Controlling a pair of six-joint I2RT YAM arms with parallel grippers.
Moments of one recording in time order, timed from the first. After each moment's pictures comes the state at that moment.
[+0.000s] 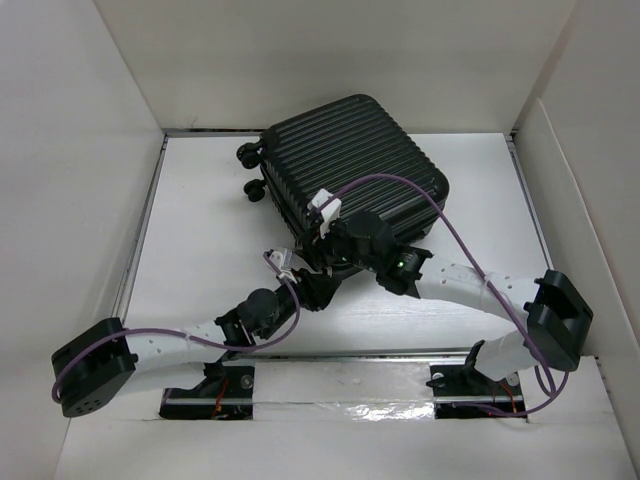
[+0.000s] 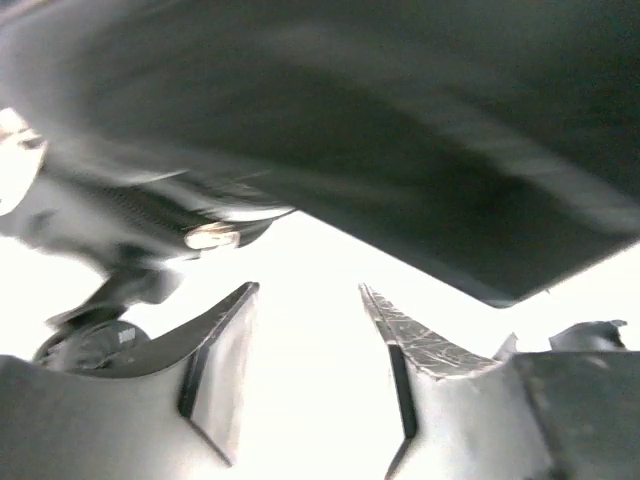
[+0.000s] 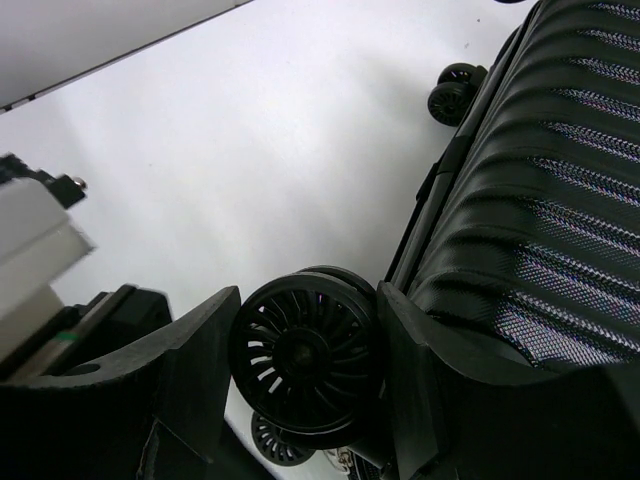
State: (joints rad) left arm -1.08 1.01 0.20 0.76 -0.33 -0.68; right arm 0.99 1.45 1.01 0.22 -0.03 0.03
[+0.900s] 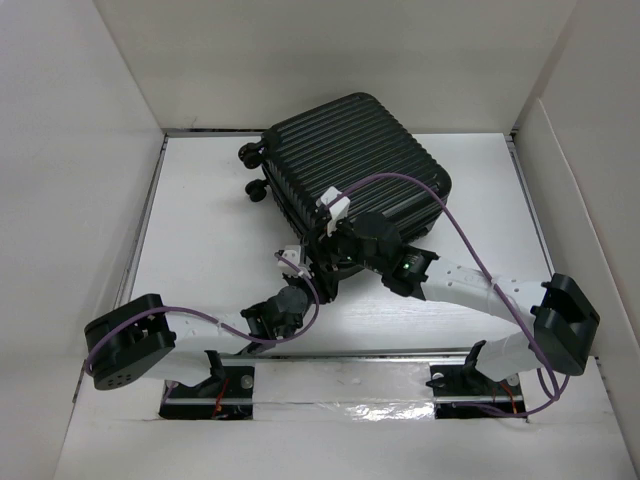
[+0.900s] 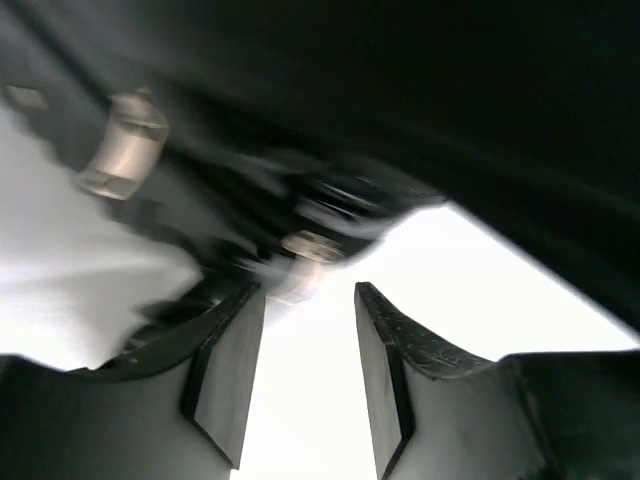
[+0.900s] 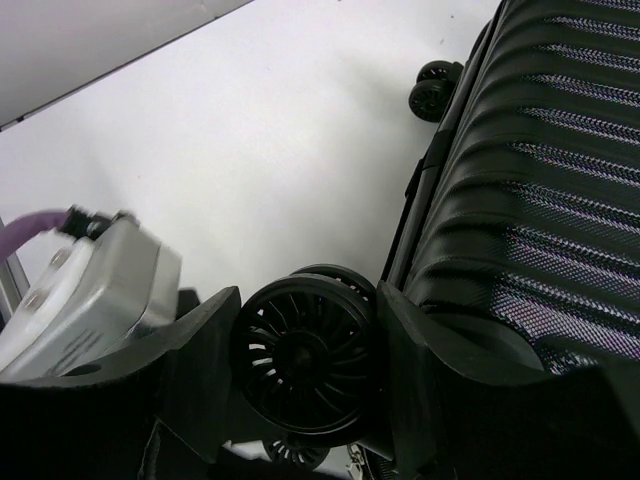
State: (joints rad) left arm -1.14 1.27 0.31 0.72 -0.66 -0.70; right arm 0.98 1.41 0.98 0.23 0.01 0.07
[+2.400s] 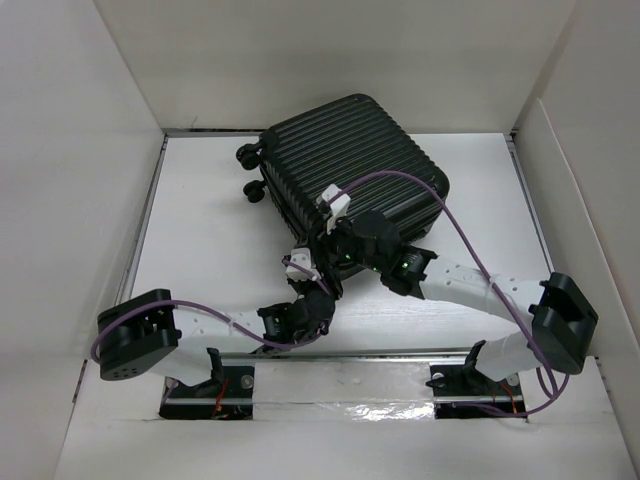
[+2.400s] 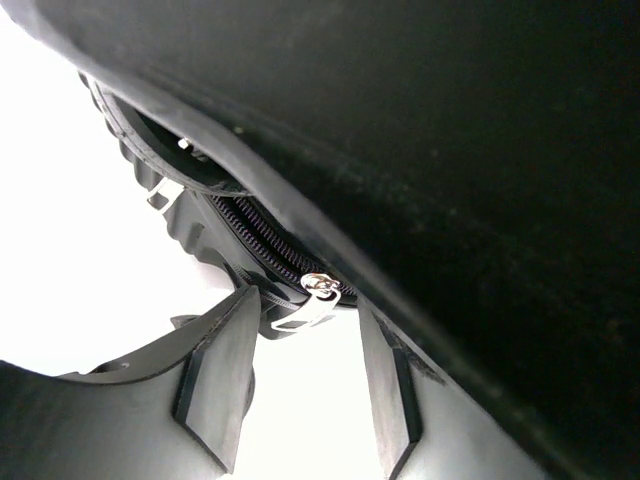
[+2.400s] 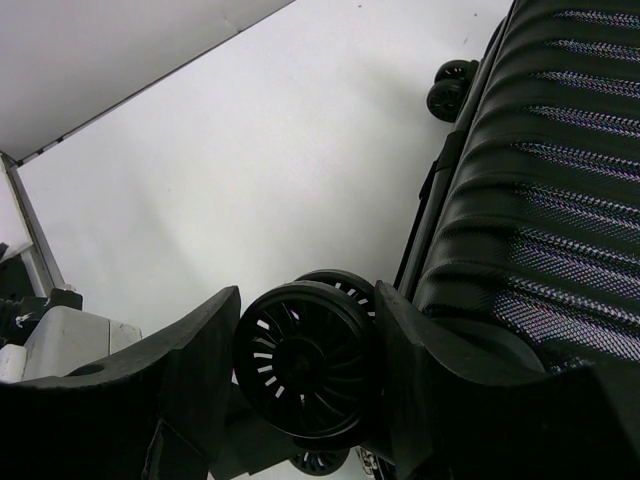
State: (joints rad) left arm -1.28 1.33 0.48 0.46 -1.03 -0.77; right arm 0.98 1.42 0.99 0.25 -0.02 0.14
